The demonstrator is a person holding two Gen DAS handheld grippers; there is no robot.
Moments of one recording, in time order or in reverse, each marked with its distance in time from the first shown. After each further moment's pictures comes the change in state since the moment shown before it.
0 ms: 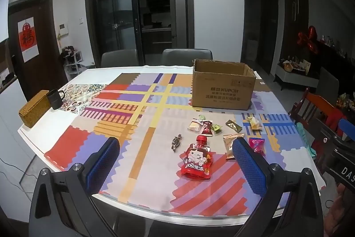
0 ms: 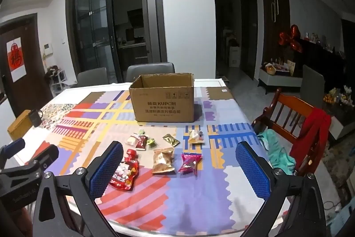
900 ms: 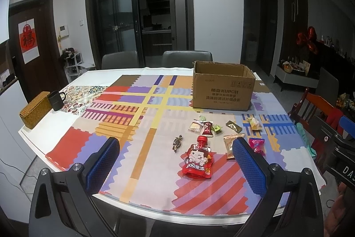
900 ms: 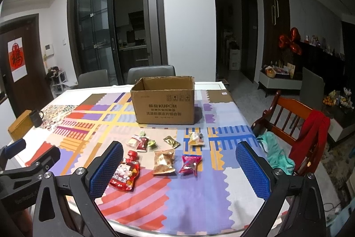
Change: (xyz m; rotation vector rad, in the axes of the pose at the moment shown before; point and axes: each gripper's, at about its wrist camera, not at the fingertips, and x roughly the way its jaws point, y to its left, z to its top) left arm -0.005 0.002 -0.001 -0.002 -0.015 -0.002; right arm -0.007 0.002 0.002 -0.013 -0.012 -0.004
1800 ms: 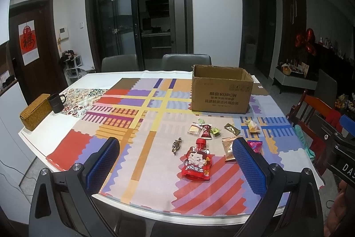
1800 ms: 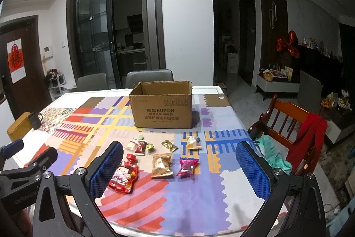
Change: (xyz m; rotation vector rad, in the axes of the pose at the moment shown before) left arm -0.010 0.000 0.004 0.003 -0.018 -0.004; right arm -0.008 -0.005 0.005 0.004 -0.024 -0.011
